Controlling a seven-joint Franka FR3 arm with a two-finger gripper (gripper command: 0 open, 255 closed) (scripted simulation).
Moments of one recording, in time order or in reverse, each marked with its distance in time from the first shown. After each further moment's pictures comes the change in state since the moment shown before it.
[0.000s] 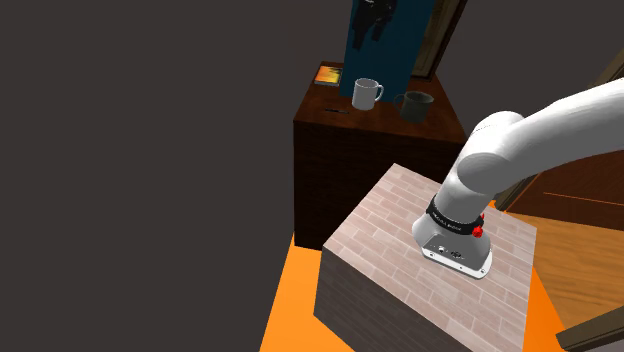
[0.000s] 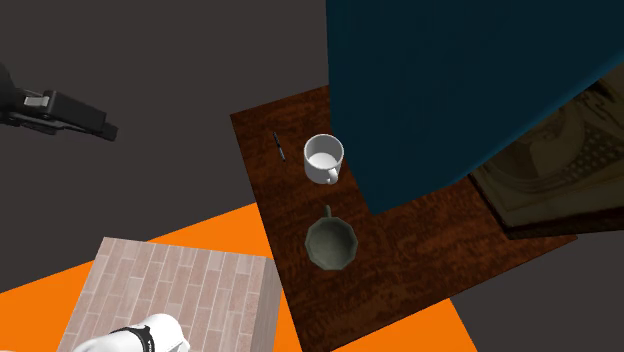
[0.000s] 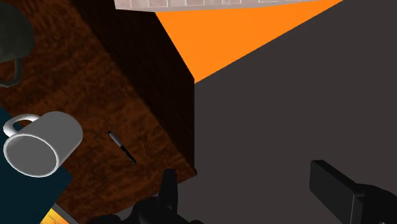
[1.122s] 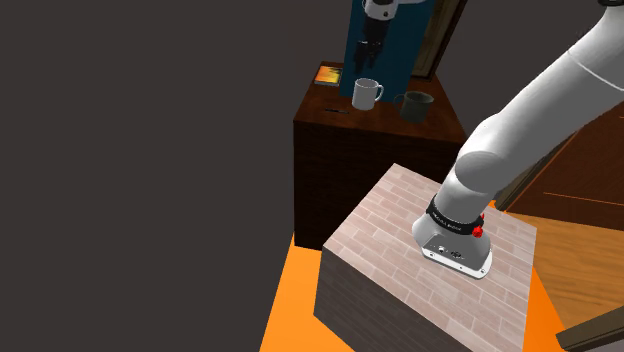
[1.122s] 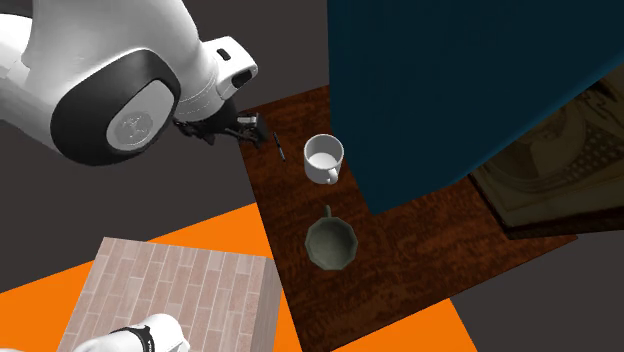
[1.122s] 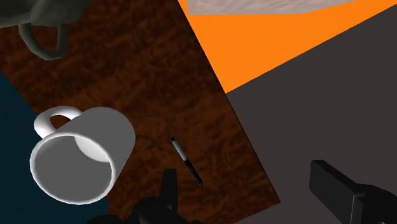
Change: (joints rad) arm -0.045 0.436 -0.311 0.066 -0.030 0.282 -0.352
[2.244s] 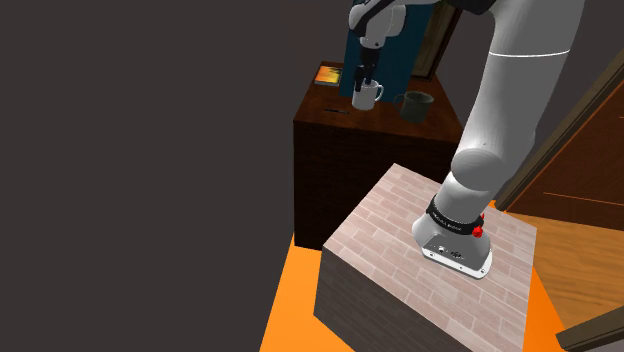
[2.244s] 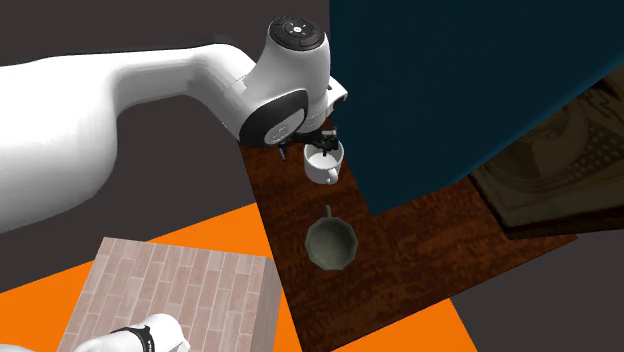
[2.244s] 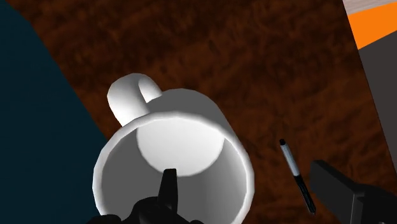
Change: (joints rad) arm -0.082 0.541 -0.127 0.292 0.240 0.125 -0.357
